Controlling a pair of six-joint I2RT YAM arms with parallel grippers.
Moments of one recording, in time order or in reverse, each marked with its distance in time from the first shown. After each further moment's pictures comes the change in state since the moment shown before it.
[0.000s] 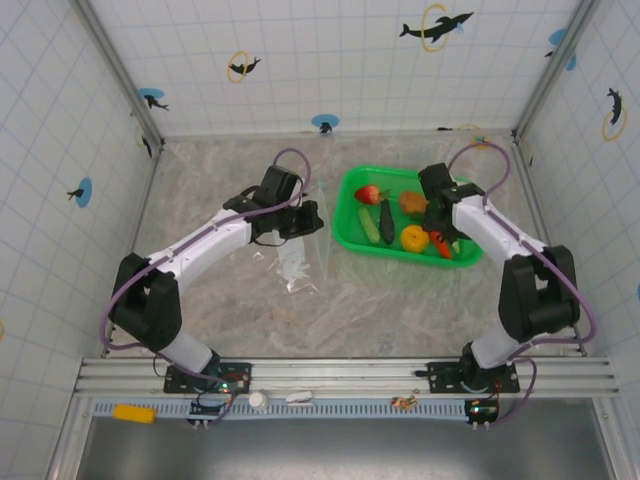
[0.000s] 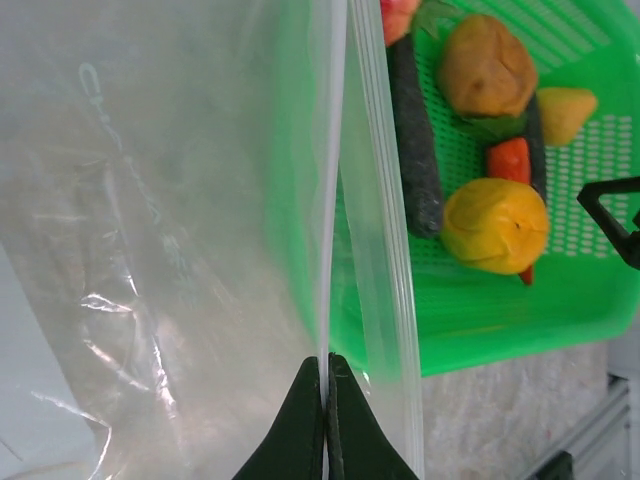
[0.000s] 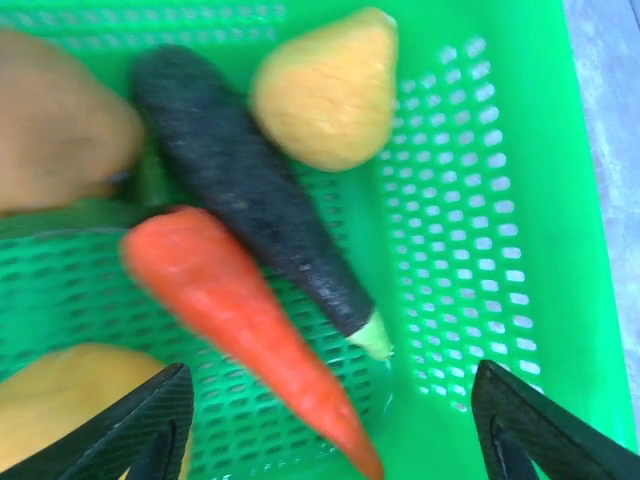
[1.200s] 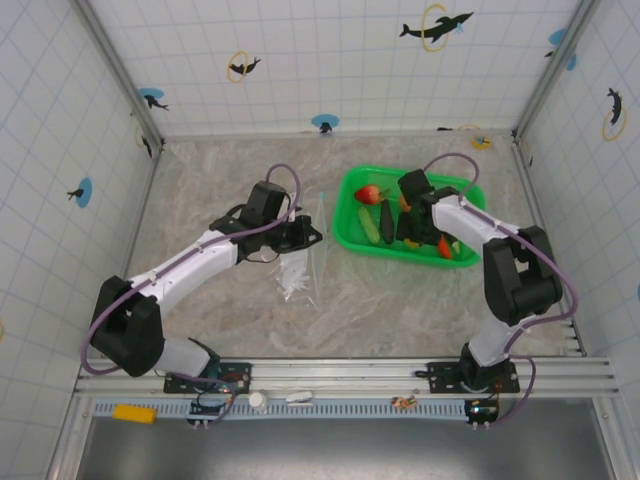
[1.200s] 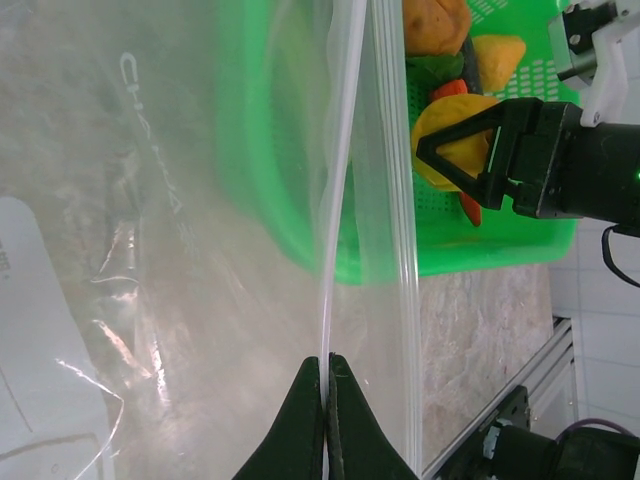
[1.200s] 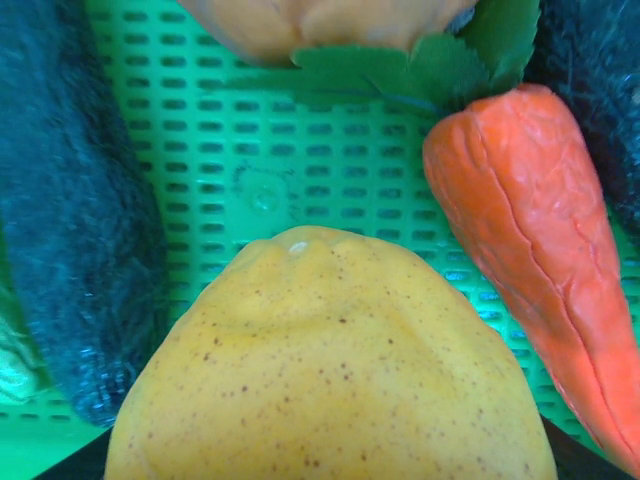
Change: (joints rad) left arm 0.000 -0.156 -0.175 0.082 0.095 0.002; right arm 0.077 0.145 0.007 0.085 -0.274 -0.021
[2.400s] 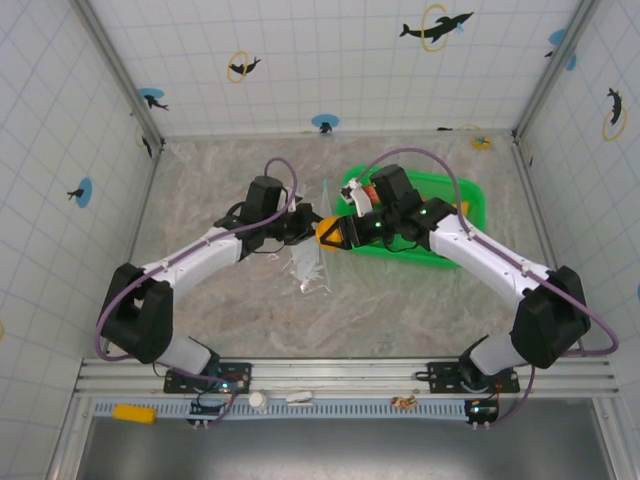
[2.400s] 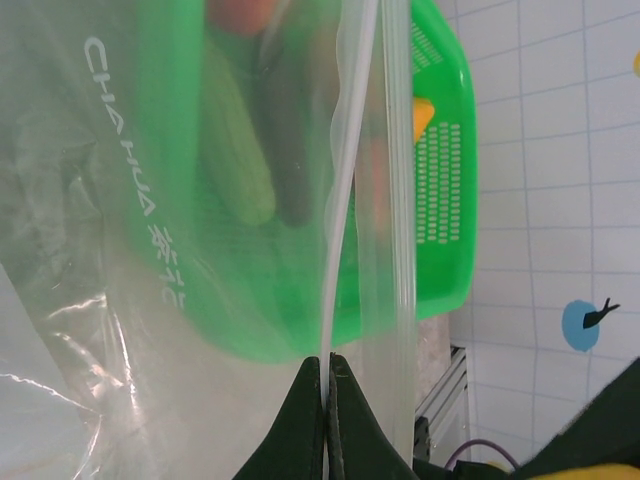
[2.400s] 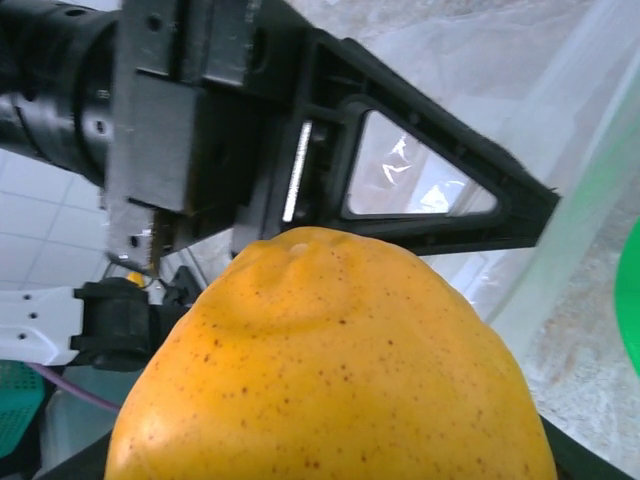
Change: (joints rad) left arm 0.049 0.070 -0.040 0.272 0.139 -0.176; right arm 0.275 -0.235 0.026 0.229 -0.754 -0.149
